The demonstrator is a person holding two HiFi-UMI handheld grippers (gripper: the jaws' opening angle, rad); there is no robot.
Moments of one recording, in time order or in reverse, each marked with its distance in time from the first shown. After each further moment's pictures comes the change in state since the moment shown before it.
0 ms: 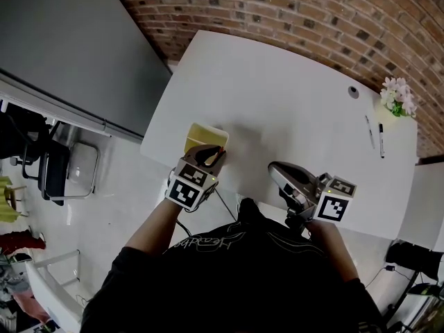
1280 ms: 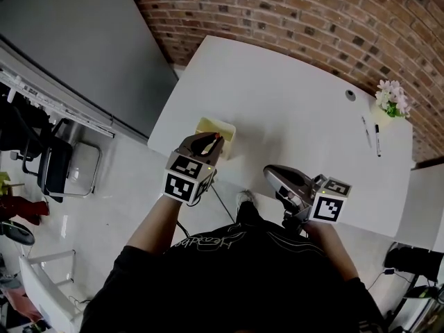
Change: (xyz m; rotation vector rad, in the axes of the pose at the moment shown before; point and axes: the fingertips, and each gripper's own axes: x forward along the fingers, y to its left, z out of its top) left arm -0.059 0.009 0.039 -0.044 -0.172 0.100; right arm 0.001 0.040 -0.030 -0.044 0.038 0.026
